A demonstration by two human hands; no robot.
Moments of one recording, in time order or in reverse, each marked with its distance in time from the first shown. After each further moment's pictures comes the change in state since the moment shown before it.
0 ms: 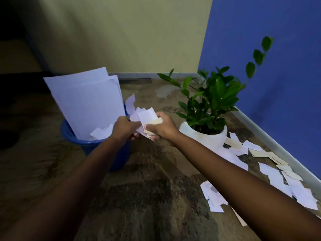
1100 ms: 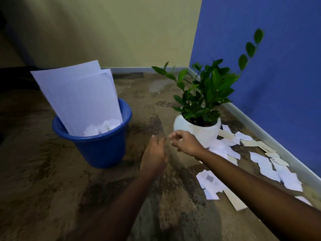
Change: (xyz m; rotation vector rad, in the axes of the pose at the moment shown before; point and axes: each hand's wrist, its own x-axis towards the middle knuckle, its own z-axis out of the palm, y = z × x) left_hand -0.055 -0.059 0.096 0.681 -0.088 0.496; right_hand -0.034 0.070 -0.051 -0.380 0.034 -0.002
